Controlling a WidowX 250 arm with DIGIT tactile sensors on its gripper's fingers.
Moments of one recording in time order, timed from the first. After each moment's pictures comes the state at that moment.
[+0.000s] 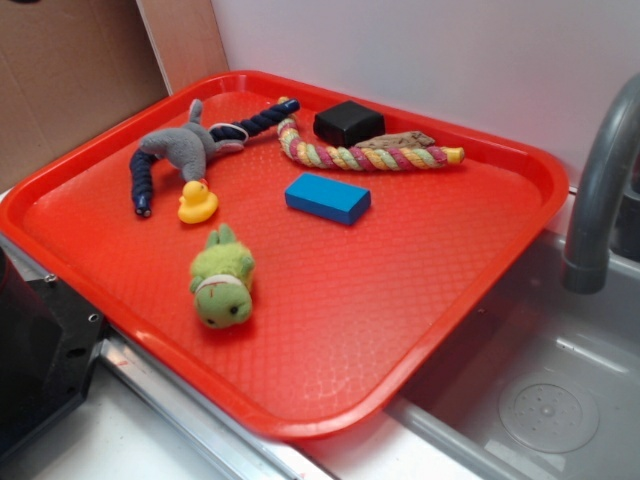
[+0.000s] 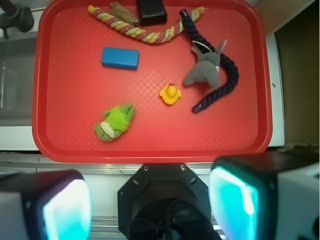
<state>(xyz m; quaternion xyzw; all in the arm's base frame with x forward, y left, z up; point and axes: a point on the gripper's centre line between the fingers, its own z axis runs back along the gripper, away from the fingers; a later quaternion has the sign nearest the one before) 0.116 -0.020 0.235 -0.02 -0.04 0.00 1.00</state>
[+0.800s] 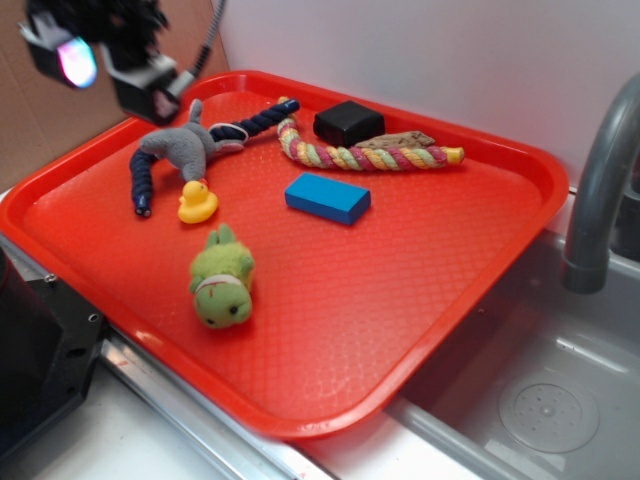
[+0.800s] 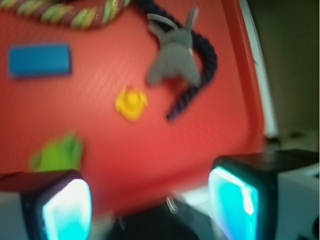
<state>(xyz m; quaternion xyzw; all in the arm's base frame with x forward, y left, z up) 0.166 0.007 0.129 0.08 0.00 0.13 0.99</state>
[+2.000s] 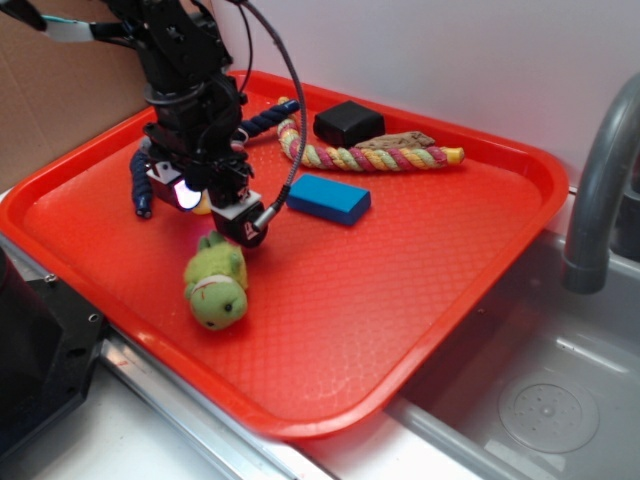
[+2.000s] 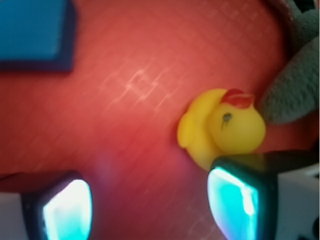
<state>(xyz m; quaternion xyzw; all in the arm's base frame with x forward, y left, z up) 0.201 0.003 0.025 0.01 -0.02 0.06 1.00</state>
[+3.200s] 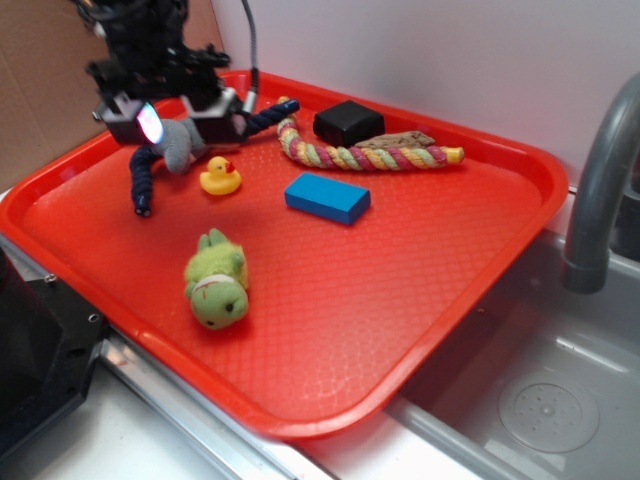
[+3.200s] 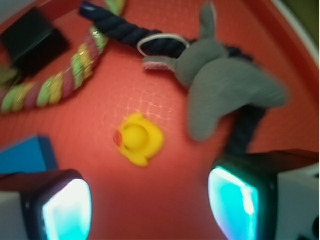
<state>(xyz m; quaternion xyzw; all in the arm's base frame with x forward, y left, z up) 0.212 0.037 0.067 -0.02 -0.08 0.32 0.95</state>
